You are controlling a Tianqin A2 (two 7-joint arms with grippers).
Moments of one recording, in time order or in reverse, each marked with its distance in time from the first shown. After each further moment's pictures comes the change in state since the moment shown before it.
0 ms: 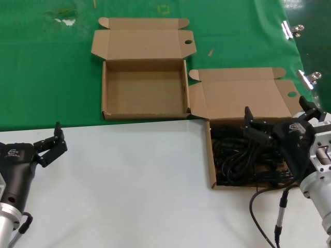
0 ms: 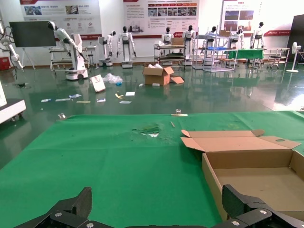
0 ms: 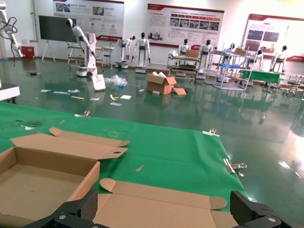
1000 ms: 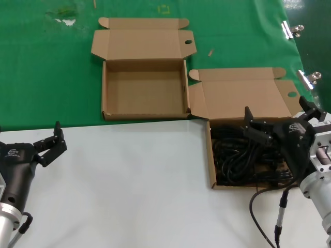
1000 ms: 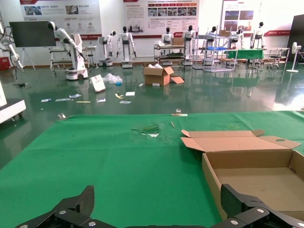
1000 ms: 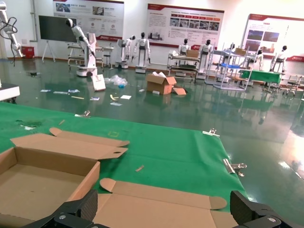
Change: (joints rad) left arm 0.000 0.000 0.000 0.000 0.000 0.000 0.000; right arm 0.000 0.000 0.000 0.000 0.000 0.000 0.000
